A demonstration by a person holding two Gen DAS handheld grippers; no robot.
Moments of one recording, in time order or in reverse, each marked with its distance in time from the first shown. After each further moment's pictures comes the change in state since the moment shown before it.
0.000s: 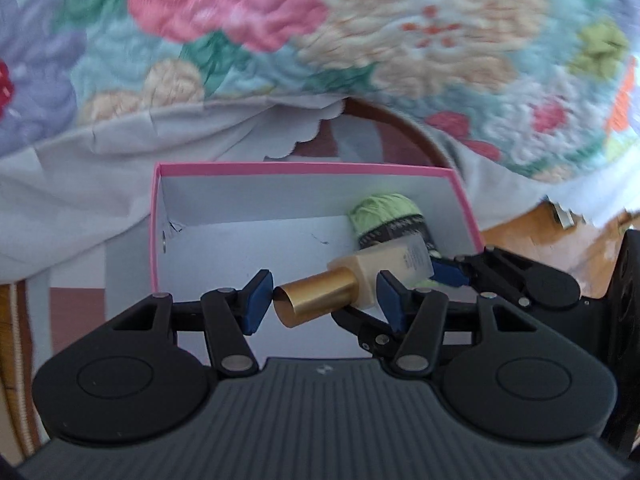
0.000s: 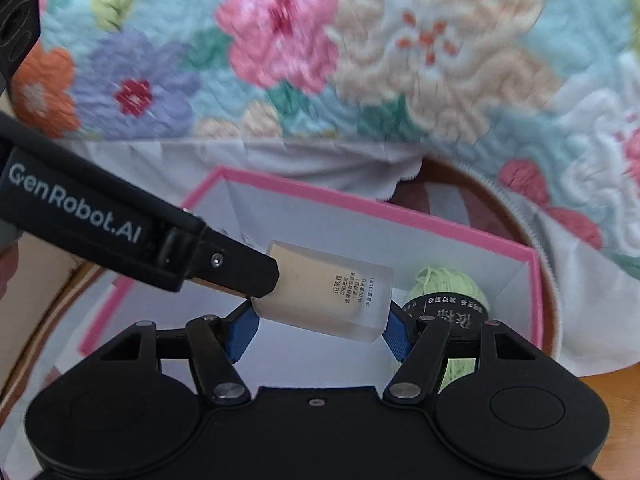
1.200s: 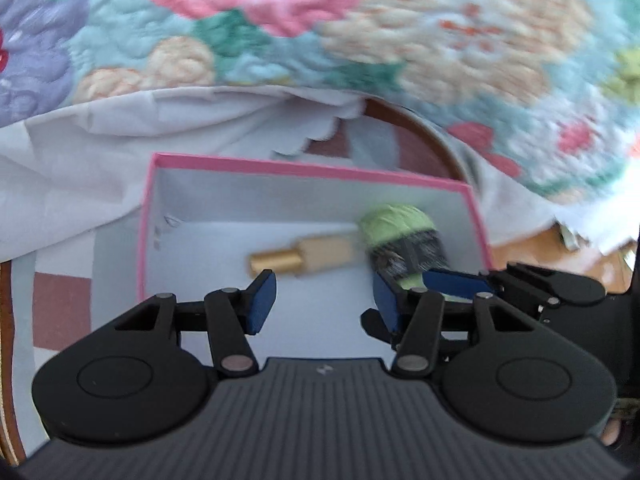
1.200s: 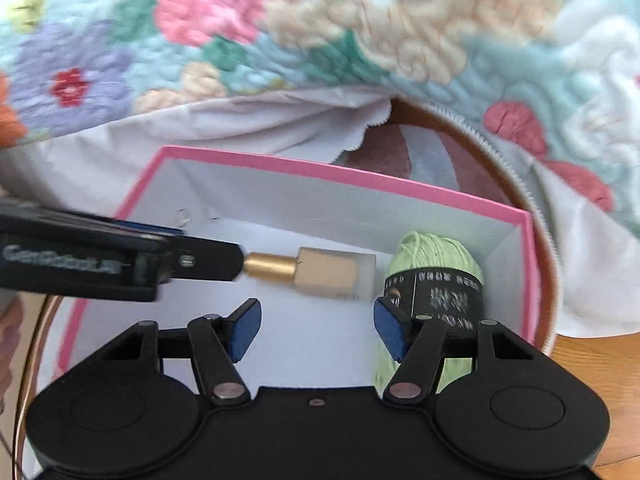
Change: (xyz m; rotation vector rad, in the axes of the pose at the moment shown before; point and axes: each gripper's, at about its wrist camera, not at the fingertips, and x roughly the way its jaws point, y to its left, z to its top) left arm 0.011 -0.003 0.004 -0.056 0.023 -0.003; right arm -0.006 -0.015 0.012 0.075 0.159 0.016
